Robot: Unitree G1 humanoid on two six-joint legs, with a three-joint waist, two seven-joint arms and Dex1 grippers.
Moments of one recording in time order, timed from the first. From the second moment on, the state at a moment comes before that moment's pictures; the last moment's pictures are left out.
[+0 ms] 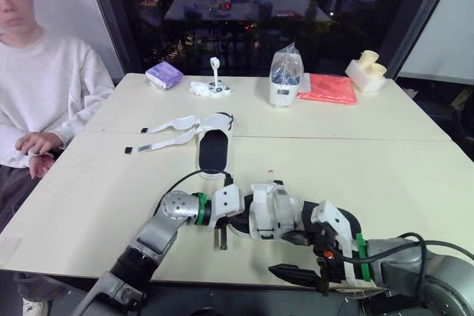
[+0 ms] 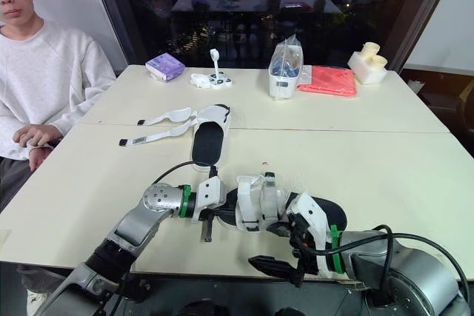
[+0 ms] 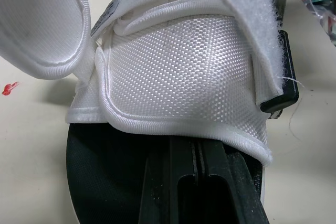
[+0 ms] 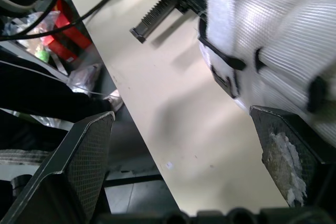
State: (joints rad) left arm -0.48 0.37 -0.38 0.13 -0.08 0.08 -1.09; right arm 0.00 -0.76 -0.01 -0.72 0.79 1.00 0.65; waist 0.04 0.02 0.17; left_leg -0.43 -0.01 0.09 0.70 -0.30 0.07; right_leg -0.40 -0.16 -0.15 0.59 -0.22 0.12
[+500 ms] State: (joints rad) left arm -0.47 0.38 -0.37 0.13 -0.08 0.10 -1.09; right arm -0.09 -0.70 0.06 -0.68 0.79 1.04 0.61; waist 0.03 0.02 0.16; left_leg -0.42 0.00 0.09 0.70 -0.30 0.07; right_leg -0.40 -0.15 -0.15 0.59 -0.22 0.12
